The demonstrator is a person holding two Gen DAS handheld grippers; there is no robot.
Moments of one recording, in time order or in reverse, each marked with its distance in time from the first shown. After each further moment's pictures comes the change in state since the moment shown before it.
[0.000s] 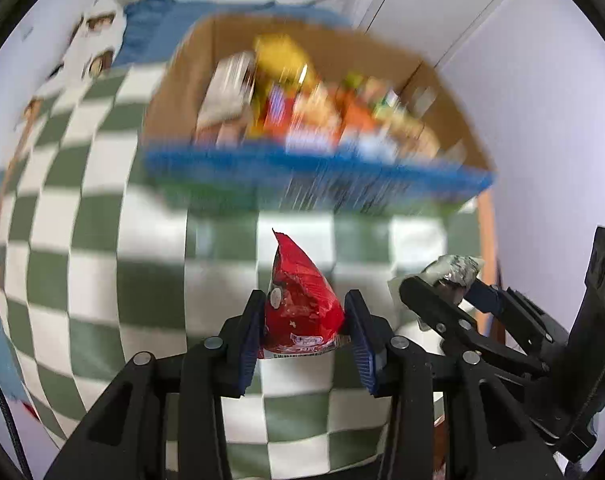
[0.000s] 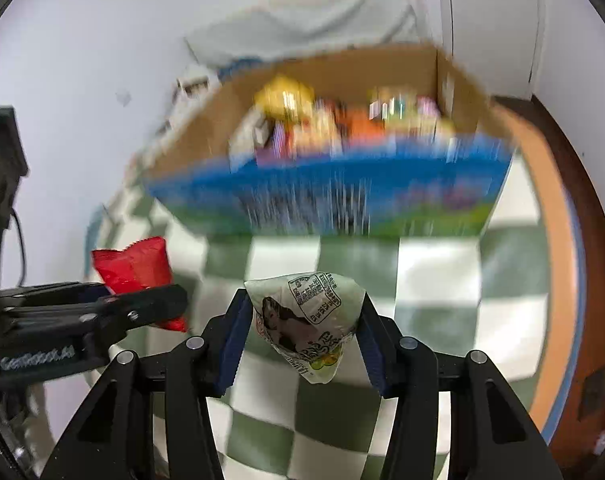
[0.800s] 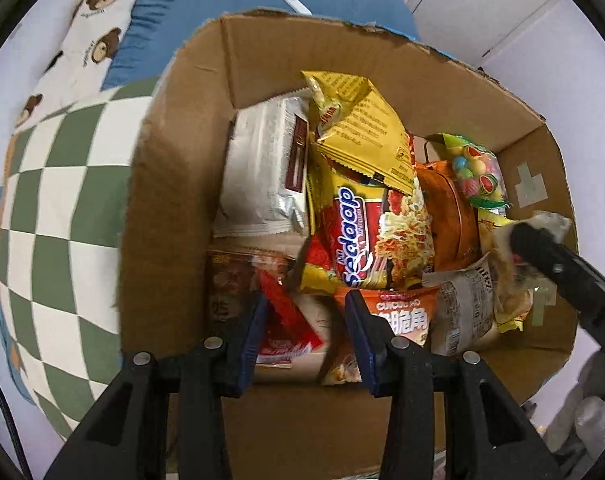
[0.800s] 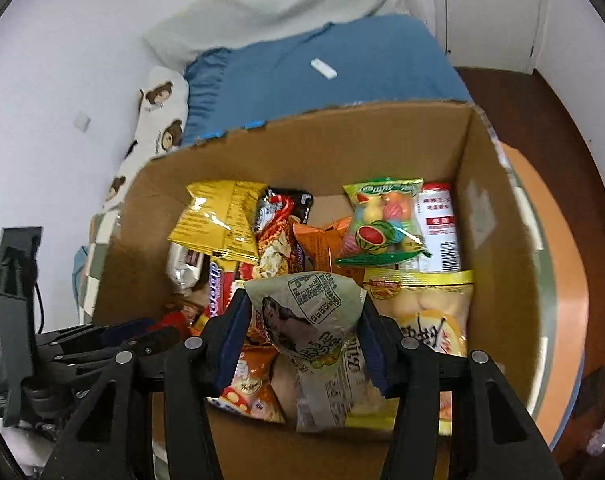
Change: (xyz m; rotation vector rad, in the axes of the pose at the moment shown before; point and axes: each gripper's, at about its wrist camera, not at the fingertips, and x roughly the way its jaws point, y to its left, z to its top) left arm 0.109 0.069 0.159 -0.084 0.192 0.108; right arm 0.134 -0.055 0.188 0.083 0.173 -0.028
